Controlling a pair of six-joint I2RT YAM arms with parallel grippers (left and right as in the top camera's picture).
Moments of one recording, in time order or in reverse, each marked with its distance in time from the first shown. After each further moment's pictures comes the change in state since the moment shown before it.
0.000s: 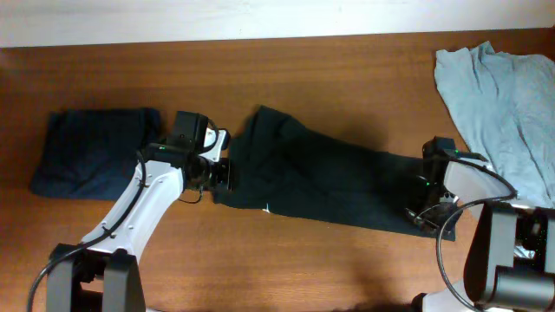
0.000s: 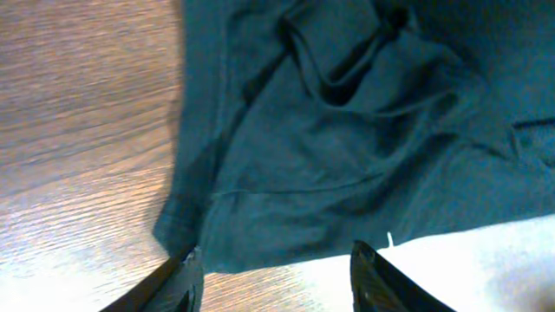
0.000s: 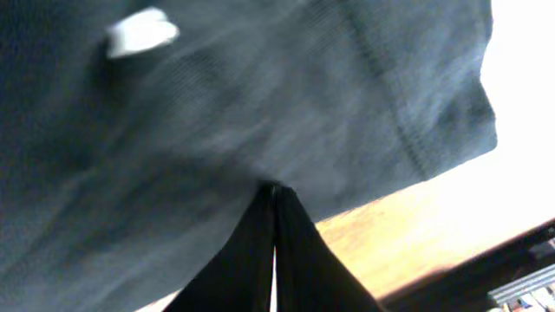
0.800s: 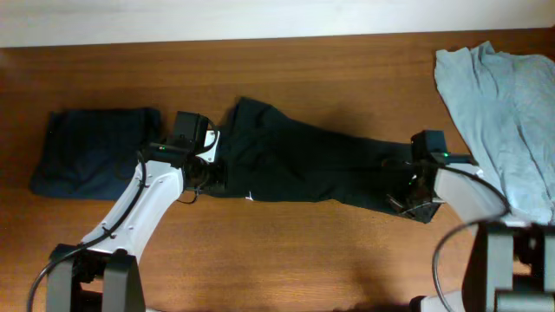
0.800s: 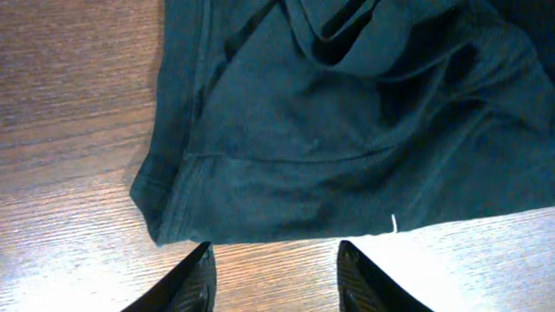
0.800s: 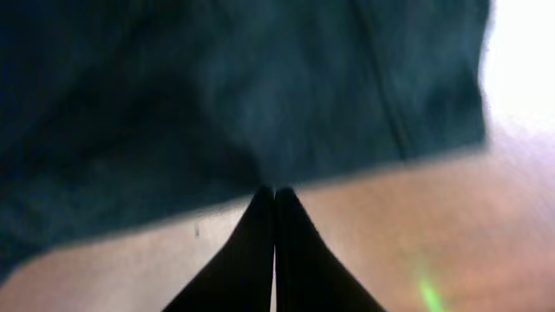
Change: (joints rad) left arm 0.000 -0.001 0.000 -0.014 -0.157 -0.026; right arm 0.102 -0.066 -0.031 0.155 -0.189 0.077
